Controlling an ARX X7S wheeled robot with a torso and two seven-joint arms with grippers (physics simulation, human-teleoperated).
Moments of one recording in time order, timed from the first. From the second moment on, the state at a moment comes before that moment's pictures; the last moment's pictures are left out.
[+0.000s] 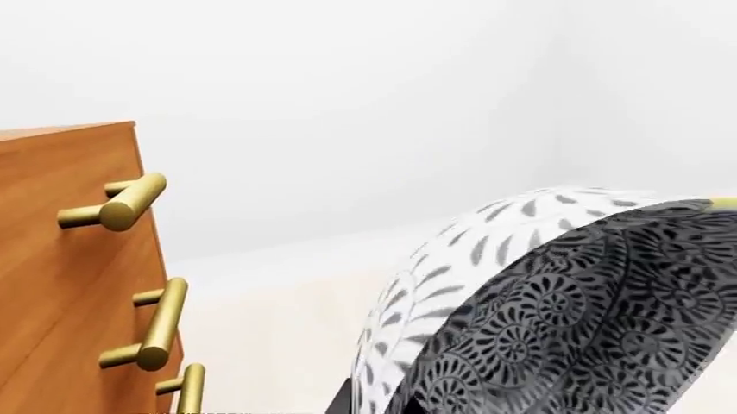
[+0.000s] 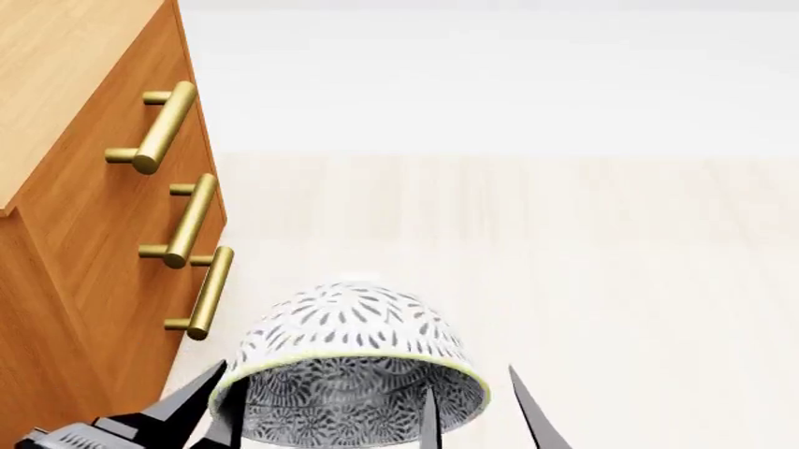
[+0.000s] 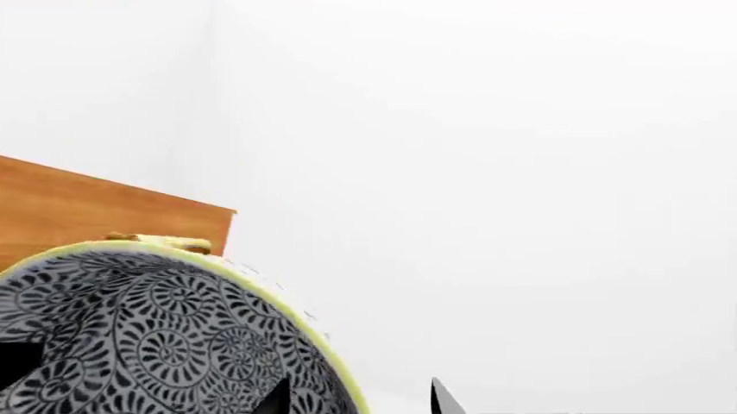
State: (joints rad) left arm -0.20 -0.41 0.54 0.64 -0.42 -0.50 -0.43; right arm 0.07 0.58 -0.59 -0.37 0.11 -0.21 0.52
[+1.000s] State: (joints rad) left arm -0.39 -0.35 0.60 0.56 -0.41 -0.67 -0.46; right arm -0.02 0.60 -0.54 -0.32 0.18 -0.36 0.53
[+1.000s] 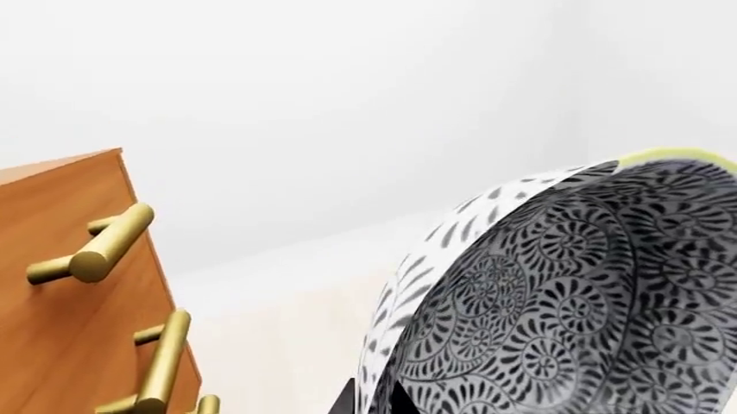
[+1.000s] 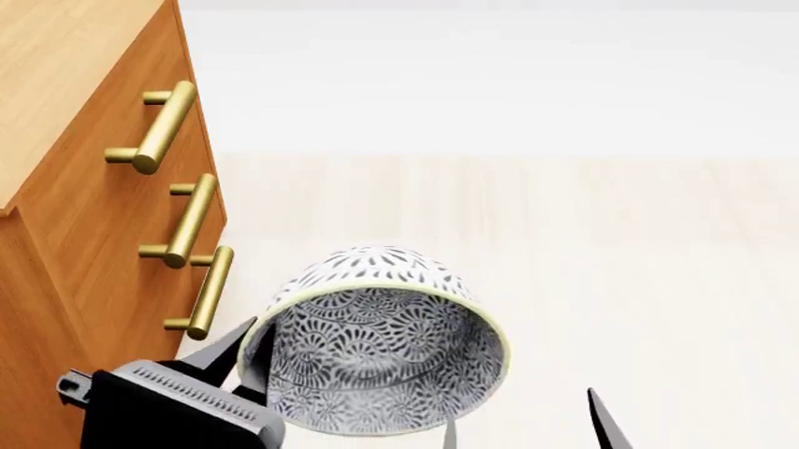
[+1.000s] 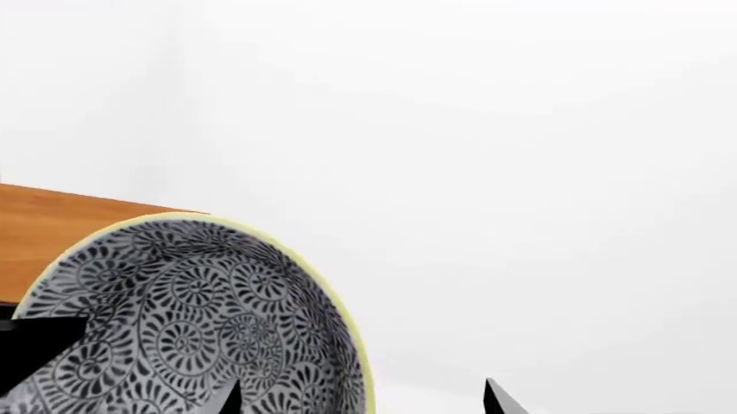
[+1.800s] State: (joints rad) left arm -1.03 -0.17 0.82 0.37 -0.36 -1.20 -0.47; right arm -0.11 0.61 -0.45 -0.22 0.44 -0.68 0.53
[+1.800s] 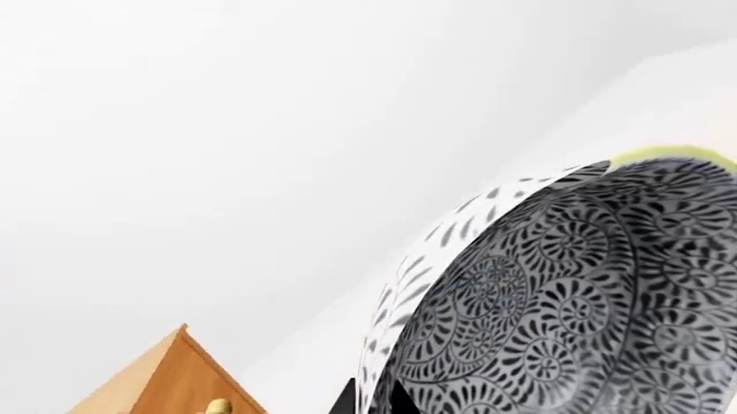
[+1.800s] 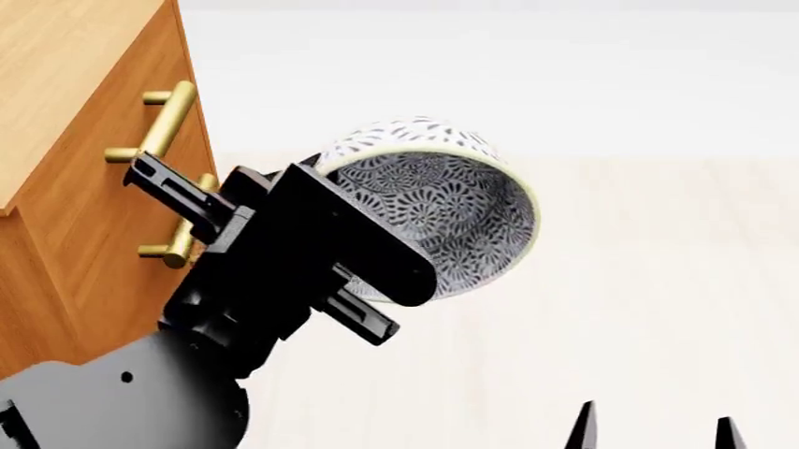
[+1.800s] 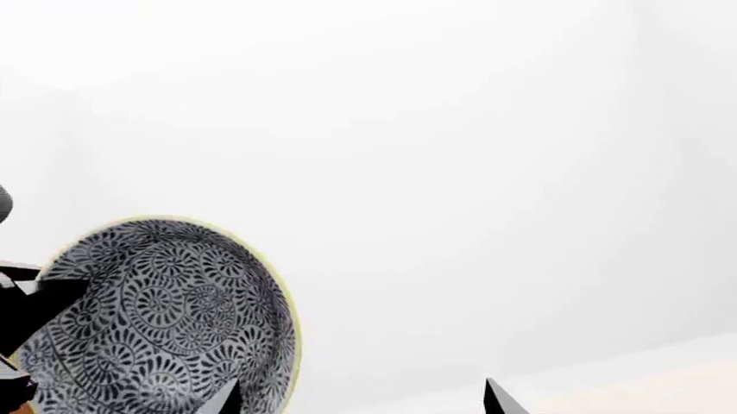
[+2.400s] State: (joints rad) left arm -1.39 -0.09 0.98 0.11 -0.29 -1.33 -0.46; right arm -0.11 0.61 -0.45 -0.23 0.47 -0.69 0.51
